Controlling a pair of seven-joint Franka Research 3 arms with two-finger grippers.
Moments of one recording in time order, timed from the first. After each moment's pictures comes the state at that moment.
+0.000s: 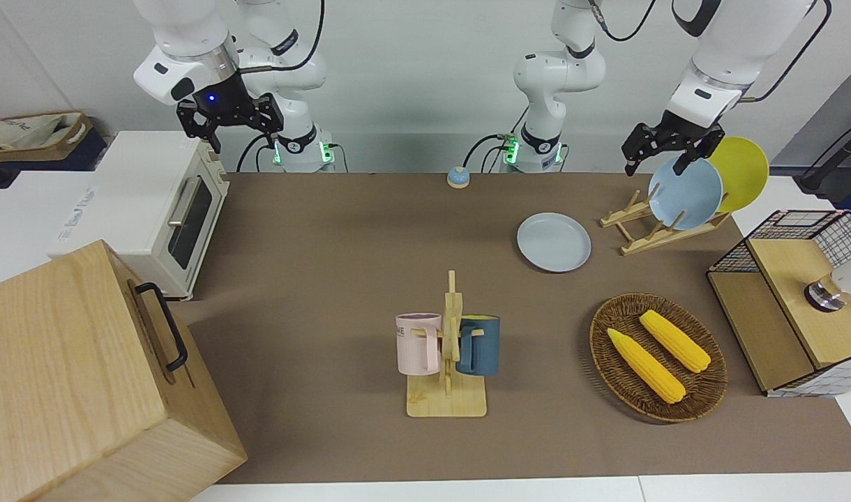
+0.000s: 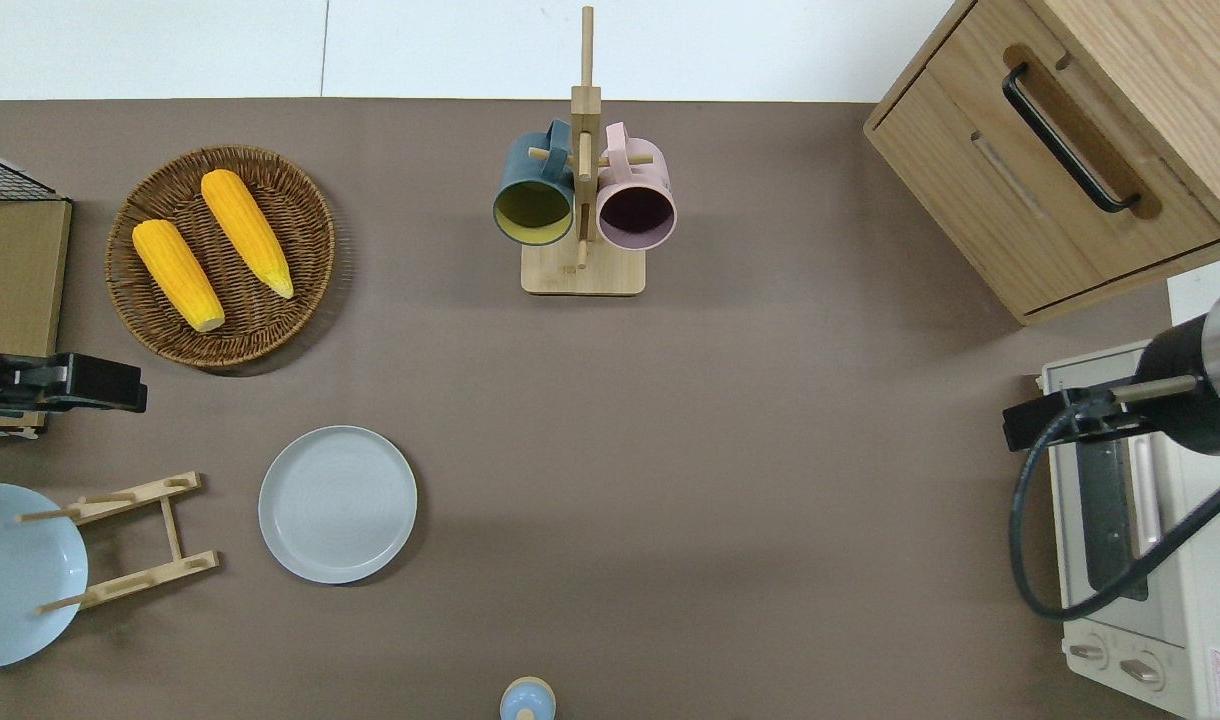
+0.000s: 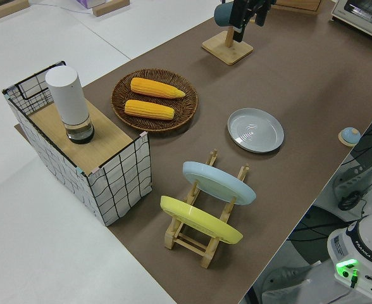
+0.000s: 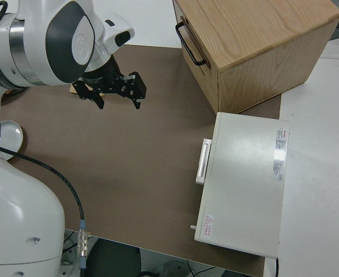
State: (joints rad) left arm 0.02 -0.04 -0.03 -1.59 -0.01 1.52 0.00; right arm -0.03 -0.02 0.14 -1.48 0.00 1.33 0.02
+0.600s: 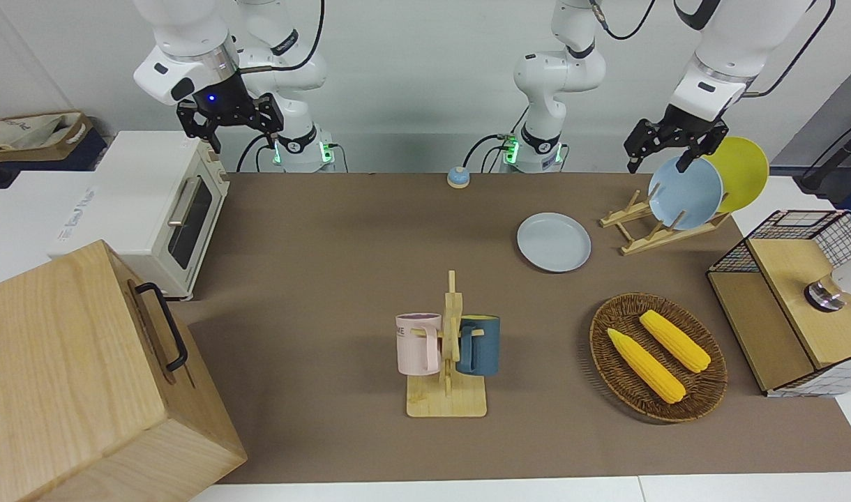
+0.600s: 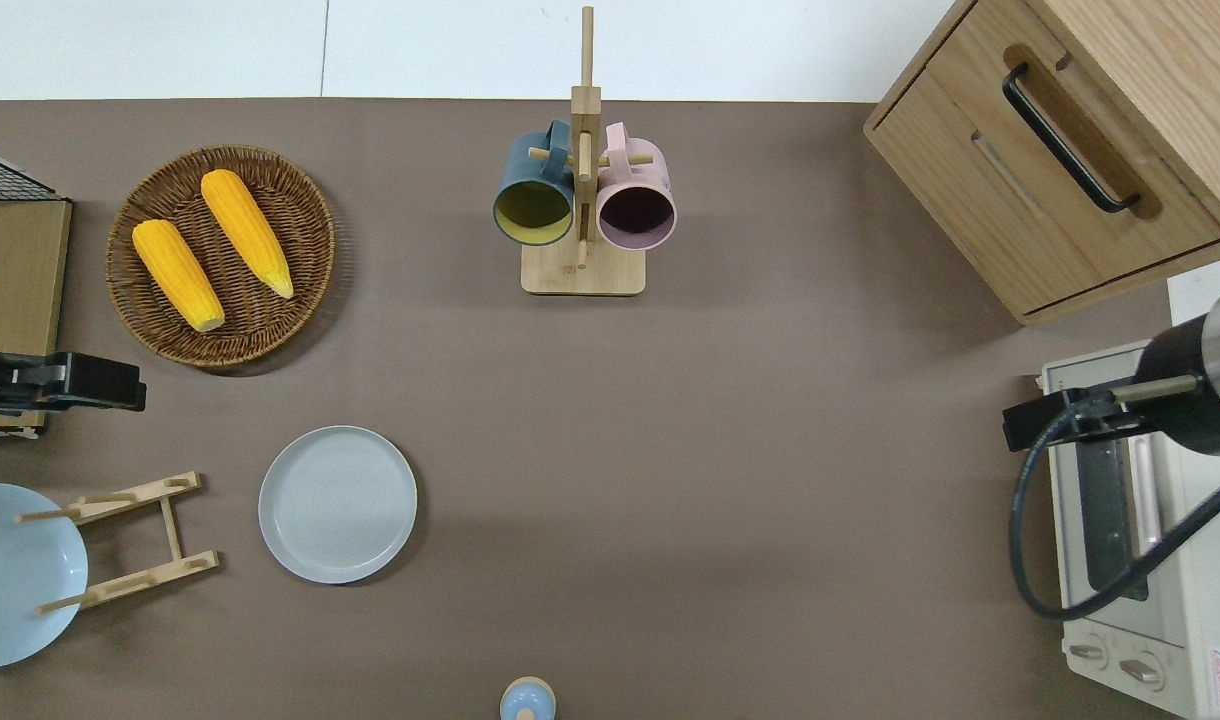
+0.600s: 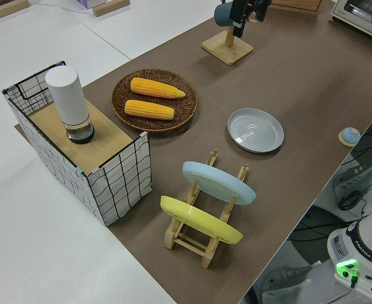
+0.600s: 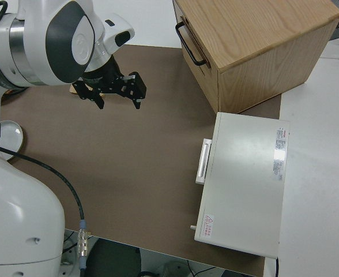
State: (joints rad) left arm 0.02 -0.04 -0.03 -1.57 -0.01 1.52 0.00; right arm -0.03 -0.02 0.14 -1.48 0.00 1.33 0.02
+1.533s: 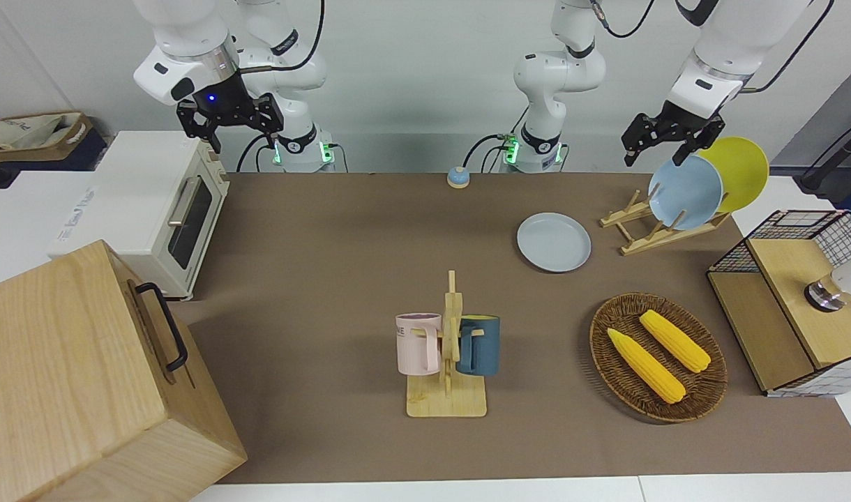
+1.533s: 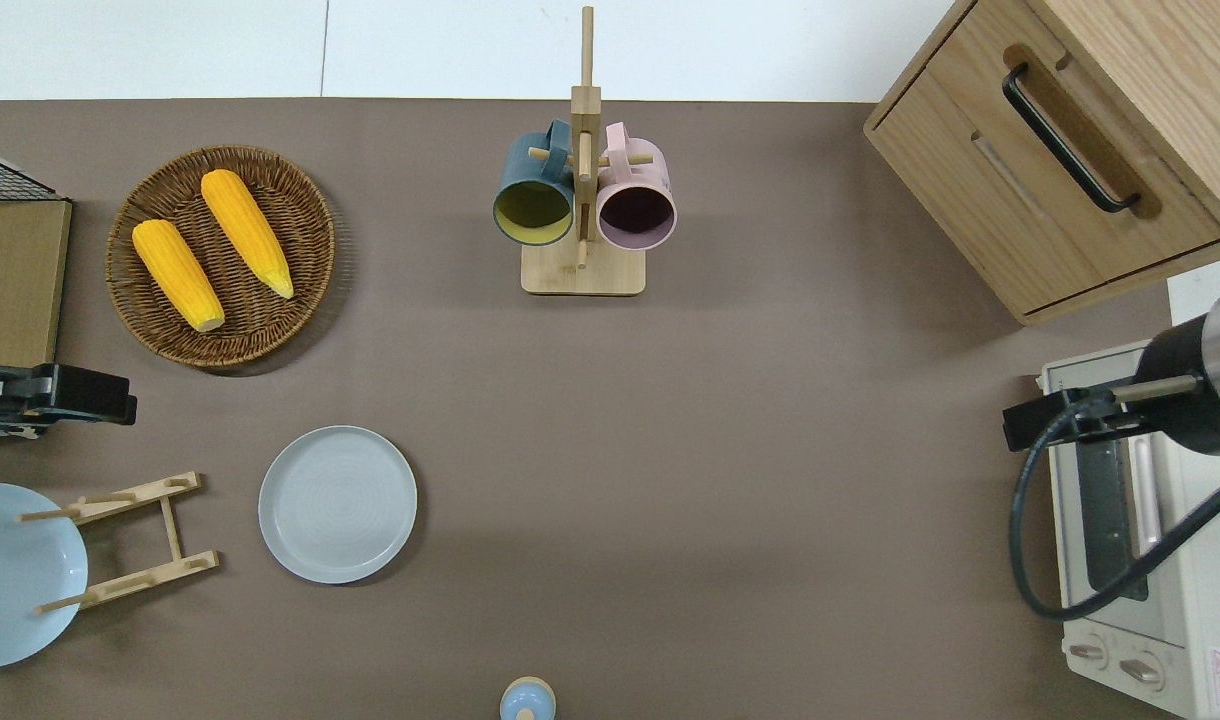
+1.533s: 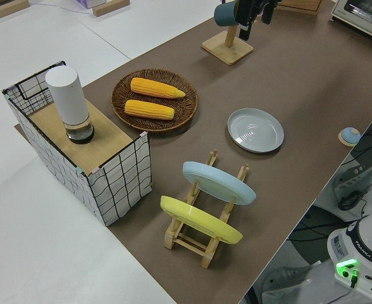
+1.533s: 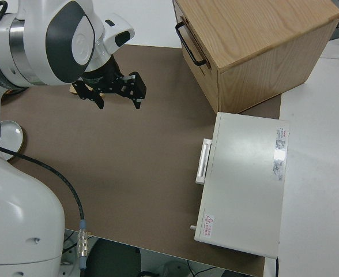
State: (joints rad) left arm 0.02 -0.05 -0.03 -1.57 -0.02 1.46 0.00; right arm -0.03 -0.02 0.14 -1.48 0.00 1.33 0.02
